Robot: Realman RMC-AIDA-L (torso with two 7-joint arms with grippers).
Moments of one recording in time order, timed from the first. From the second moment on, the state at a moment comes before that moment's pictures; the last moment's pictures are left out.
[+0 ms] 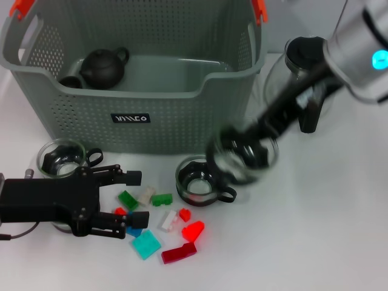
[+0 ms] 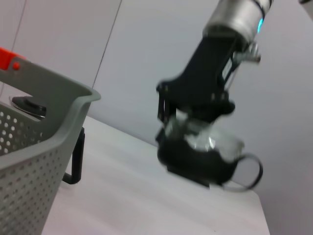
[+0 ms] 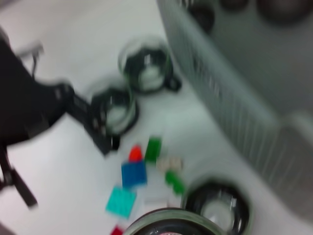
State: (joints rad) left arm -0.41 -1.99 -2.40 -0.62 -1.20 1.85 -1.36; right arm 0.94 2.10 -1.19 -1.34 -2.46 -1.82 2.57
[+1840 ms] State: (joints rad) left arm -0.42 -2.00 -2.39 -0.59 -1.19 1.83 -1.33; right arm 1.36 2.10 -1.12 -0.46 -2.76 -0.75 2.42
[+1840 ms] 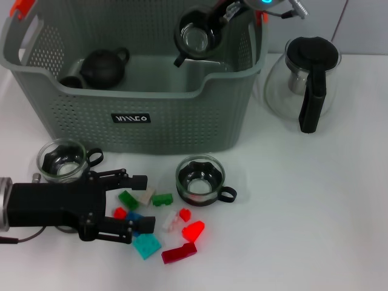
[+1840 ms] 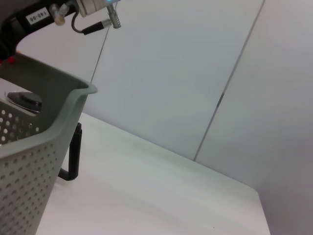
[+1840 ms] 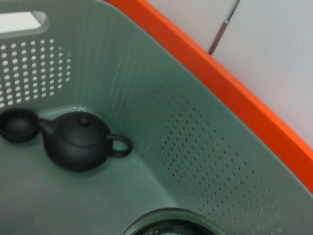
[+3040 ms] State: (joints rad) left arm -0.42 -2.00 -2.39 -0.55 -1.18 1.81 -1.31; right arm 1.37 2.10 -1.18 -0.37 -2.73 -0.74 2.30
